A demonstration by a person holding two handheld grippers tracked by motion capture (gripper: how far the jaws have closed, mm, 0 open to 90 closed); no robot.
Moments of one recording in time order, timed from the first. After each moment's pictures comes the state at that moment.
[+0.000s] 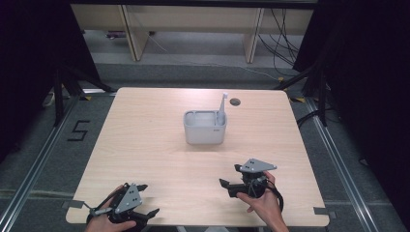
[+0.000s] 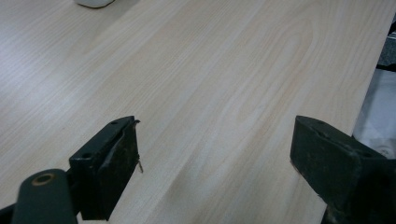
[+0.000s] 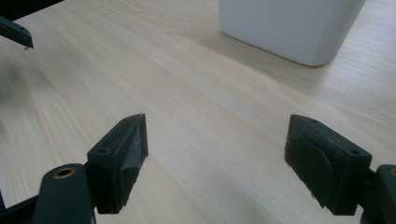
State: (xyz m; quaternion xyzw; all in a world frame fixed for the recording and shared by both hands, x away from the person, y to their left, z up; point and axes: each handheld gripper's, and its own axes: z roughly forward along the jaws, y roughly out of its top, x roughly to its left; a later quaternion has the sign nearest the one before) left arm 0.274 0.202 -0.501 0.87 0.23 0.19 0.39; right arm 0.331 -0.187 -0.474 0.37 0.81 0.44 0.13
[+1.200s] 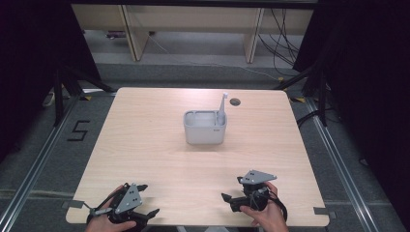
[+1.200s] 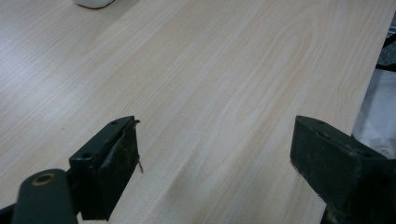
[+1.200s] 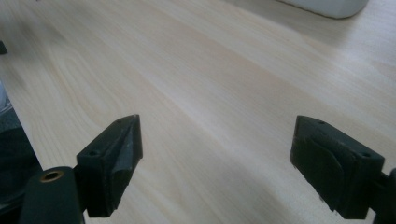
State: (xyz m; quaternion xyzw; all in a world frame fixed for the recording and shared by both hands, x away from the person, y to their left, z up) left arm 0.273 0.202 -0.500 0.87 0.23 0.19 0.39; right arm 0.307 -0.193 -0.485 0.36 0.83 0.40 0.10
